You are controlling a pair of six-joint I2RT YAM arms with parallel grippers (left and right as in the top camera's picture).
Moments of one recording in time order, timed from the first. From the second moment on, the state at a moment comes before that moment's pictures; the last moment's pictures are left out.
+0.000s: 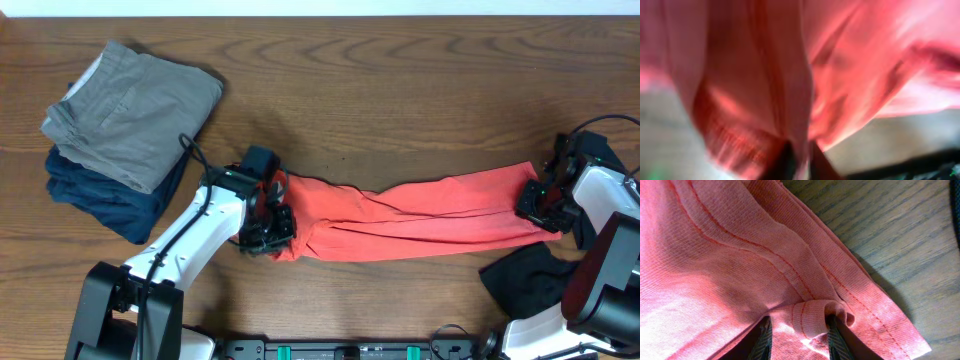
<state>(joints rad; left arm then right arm) -0.36 1.55 0.87 -0.88 0.38 -0.54 -0.39 1.74 0.96 -0.73 0.00 0.15</state>
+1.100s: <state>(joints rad) -0.30 1.40 0.96 -0.72 0.28 -0.48 -0.39 1.74 0.96 -0.73 0.00 0.15</state>
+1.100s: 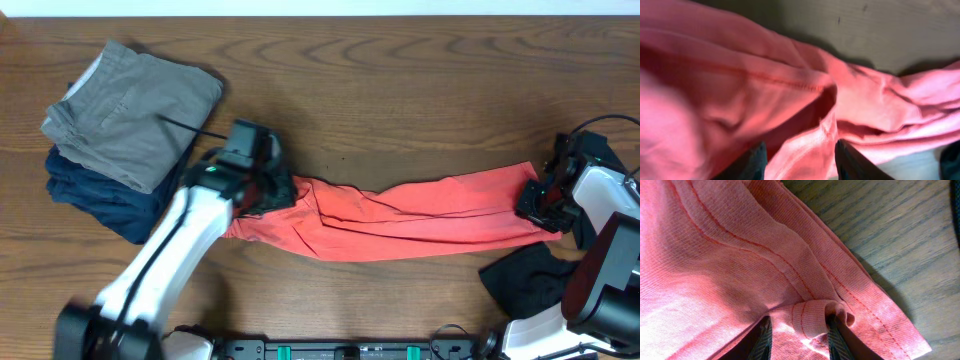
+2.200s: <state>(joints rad) -0.30 1.65 0.84 -0.40 0.26 -0.65 -0.39 1.74 0.96 -0.73 0.00 0.15</state>
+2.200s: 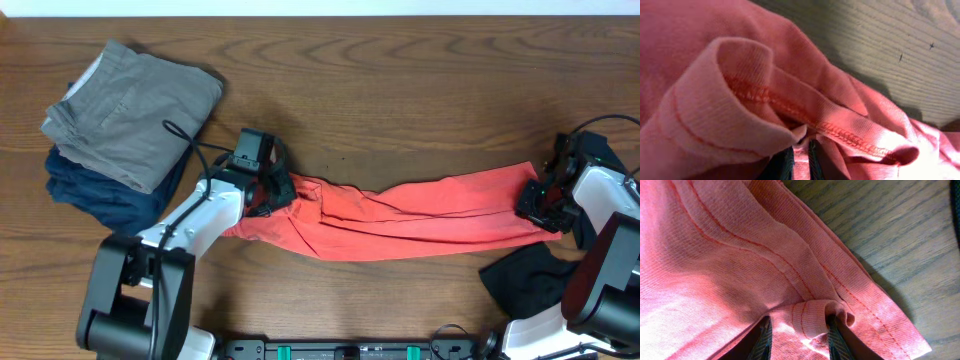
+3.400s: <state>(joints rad) -0.10 1.41 0.86 -0.65 0.36 -0.56 -0.40 1.75 1.16 -0.78 -0.13 -0.12</state>
